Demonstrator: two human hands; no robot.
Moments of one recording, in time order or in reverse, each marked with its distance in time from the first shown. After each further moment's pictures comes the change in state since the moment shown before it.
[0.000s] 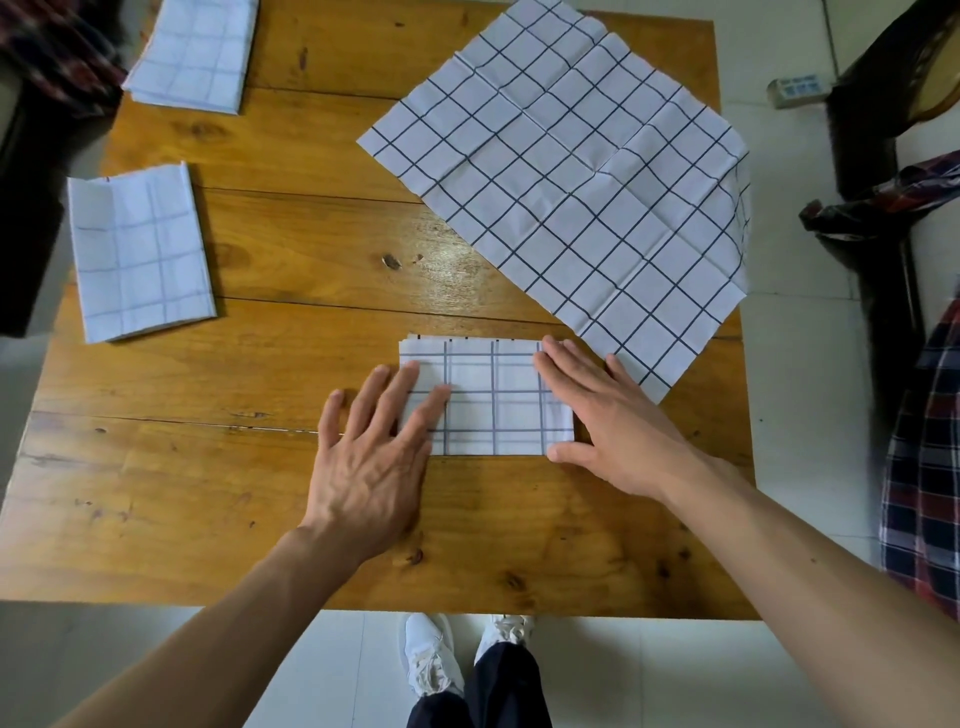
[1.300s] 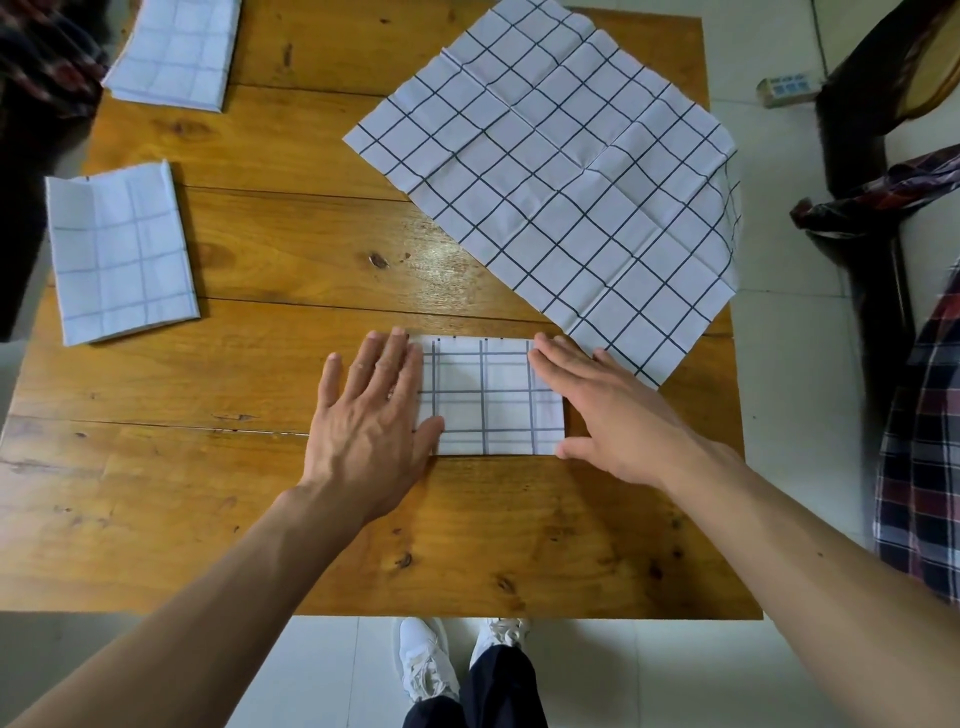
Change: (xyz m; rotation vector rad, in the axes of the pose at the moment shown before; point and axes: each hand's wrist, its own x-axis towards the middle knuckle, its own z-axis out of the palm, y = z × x) left_hand 0.030 0.010 -0.028 -0.027 -0.050 -0.025; right_hand -0.001 0.000 -0.016 -0.016 -0.033 0.034
